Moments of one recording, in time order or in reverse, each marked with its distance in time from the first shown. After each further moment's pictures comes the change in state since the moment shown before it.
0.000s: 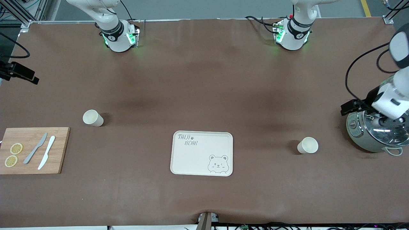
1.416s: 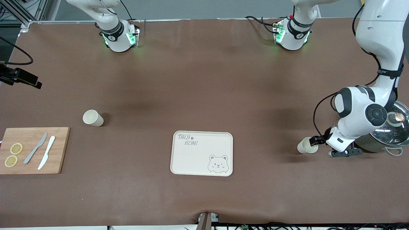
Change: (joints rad) left arm 0.016 0.365 -0.002 -0.114 0.000 0.552 -0.016; right arm 0.000 0.034 0.000 0.001 0.000 0.016 0.000
